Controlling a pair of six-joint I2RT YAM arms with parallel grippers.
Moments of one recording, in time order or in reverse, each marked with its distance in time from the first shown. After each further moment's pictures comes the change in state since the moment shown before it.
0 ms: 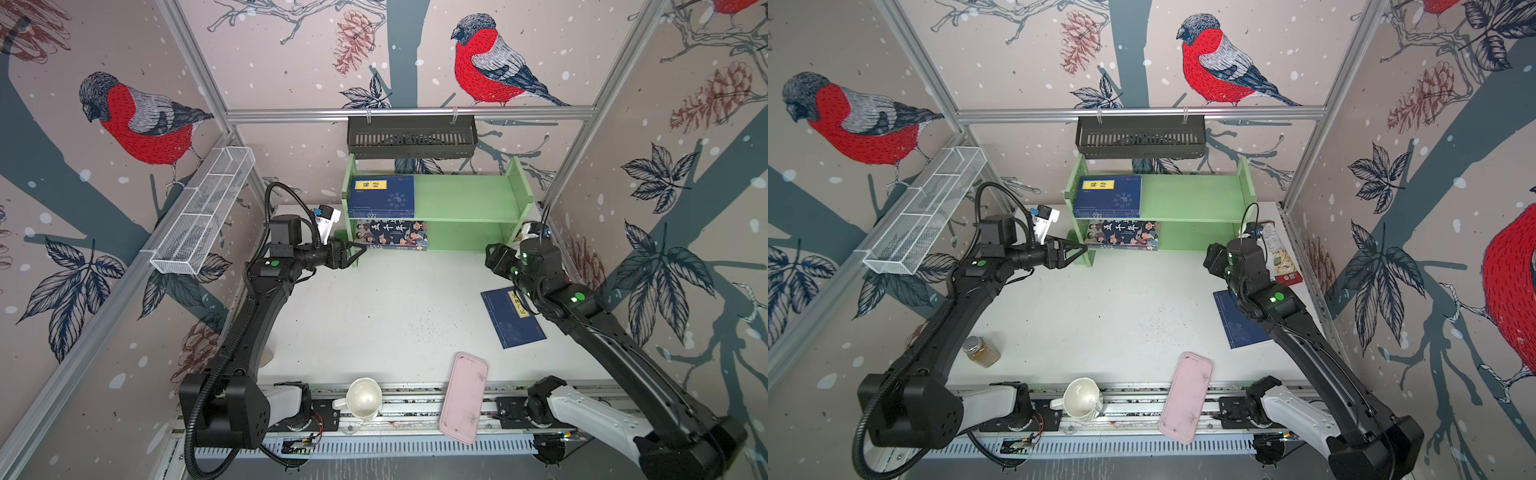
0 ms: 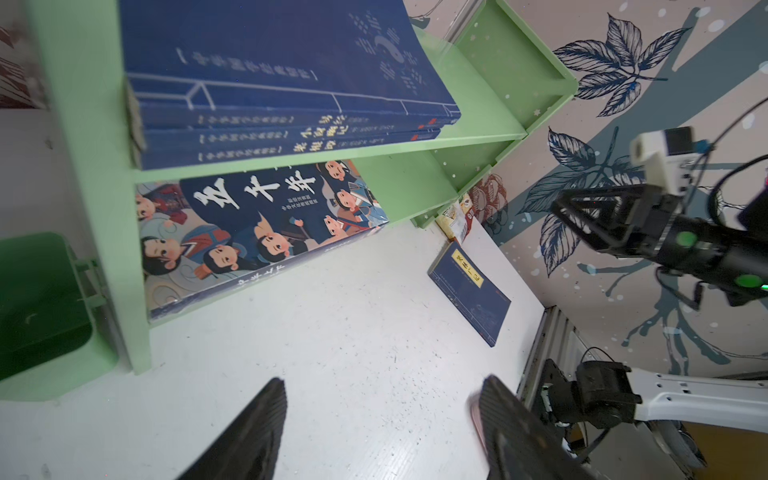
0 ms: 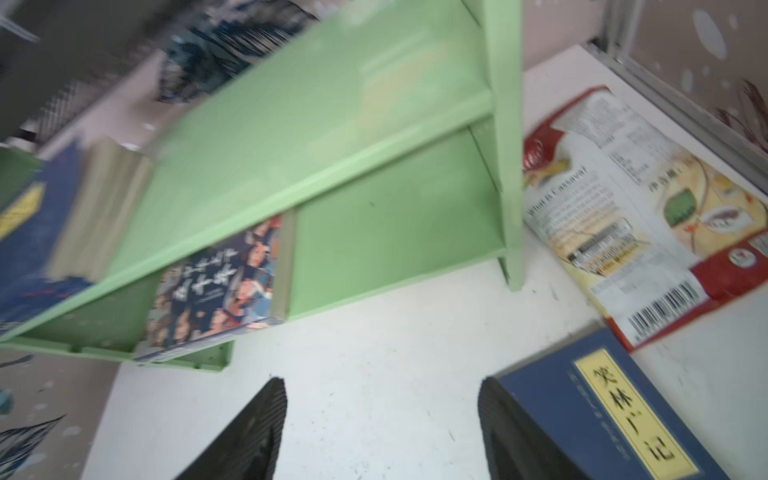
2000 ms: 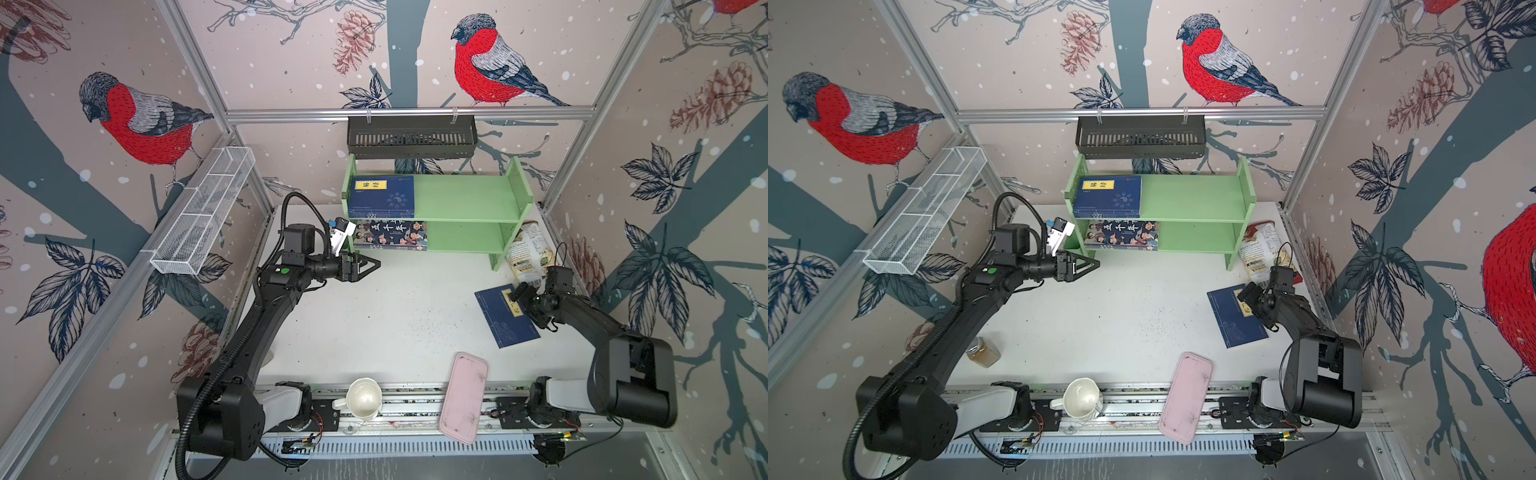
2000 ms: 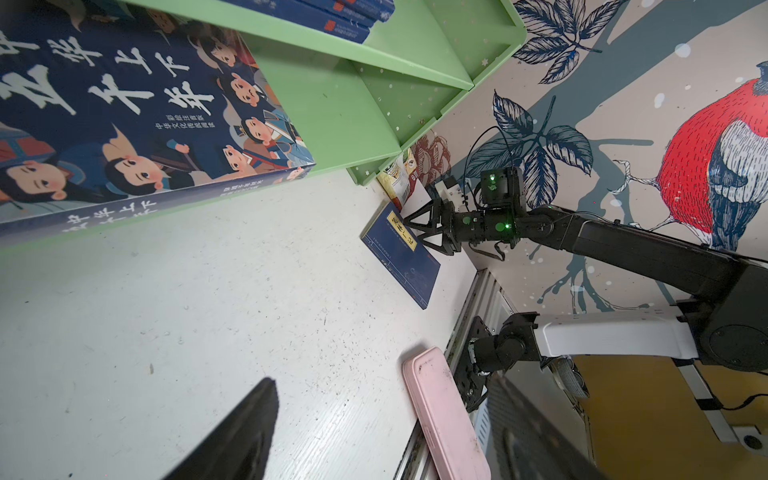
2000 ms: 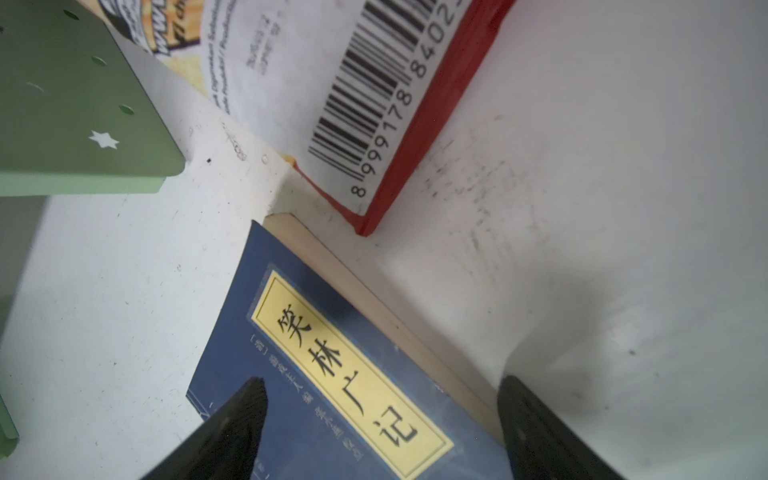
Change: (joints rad) left arm -0.099 -0.034 -0.066 -0.019 0.072 -0.096; right arm -0.628 0.356 -0.348 0.175 -0.491 -0.109
